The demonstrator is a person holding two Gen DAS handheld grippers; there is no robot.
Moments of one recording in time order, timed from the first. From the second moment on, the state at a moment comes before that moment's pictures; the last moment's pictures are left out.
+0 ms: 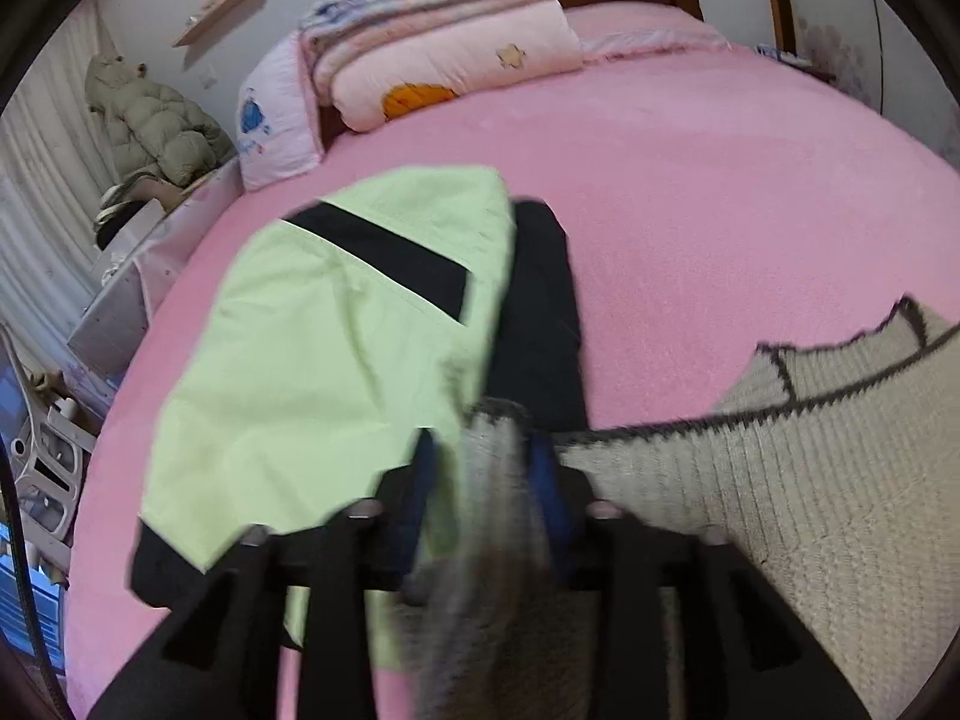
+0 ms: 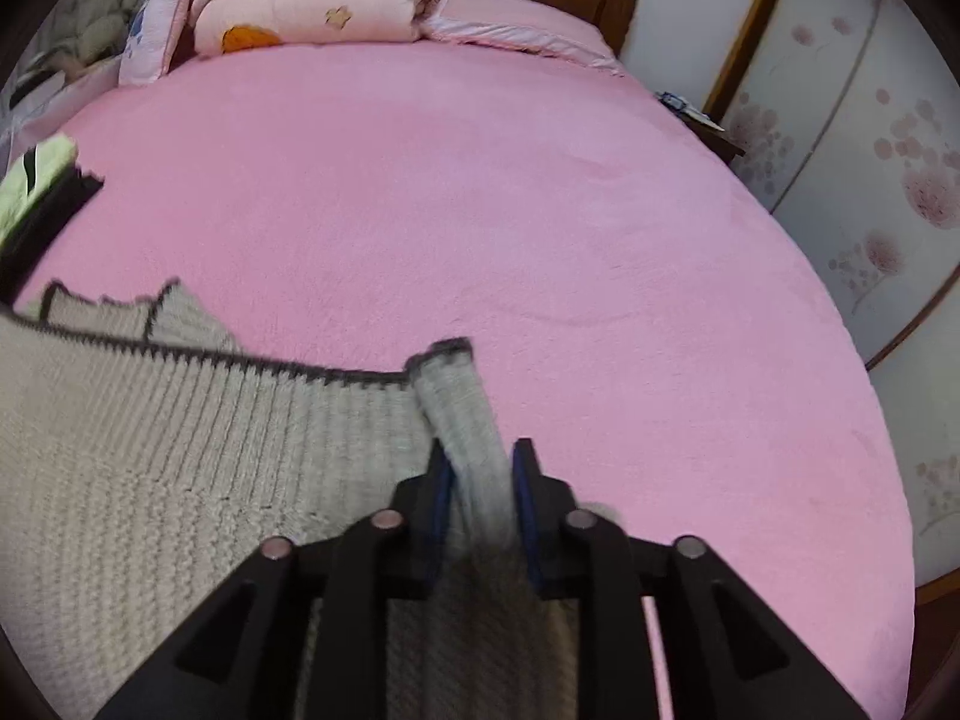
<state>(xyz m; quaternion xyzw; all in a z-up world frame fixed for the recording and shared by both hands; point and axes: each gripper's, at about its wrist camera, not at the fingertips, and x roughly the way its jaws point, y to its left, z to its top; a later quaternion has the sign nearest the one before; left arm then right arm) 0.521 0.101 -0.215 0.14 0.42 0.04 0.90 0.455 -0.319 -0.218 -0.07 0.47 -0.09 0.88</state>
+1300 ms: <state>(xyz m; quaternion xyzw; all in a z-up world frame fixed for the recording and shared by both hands) 0.206 0.083 -0.099 -0.15 0.41 -0.03 0.90 0.189 -0.169 -0.093 0.03 0.35 0.00 0.94</state>
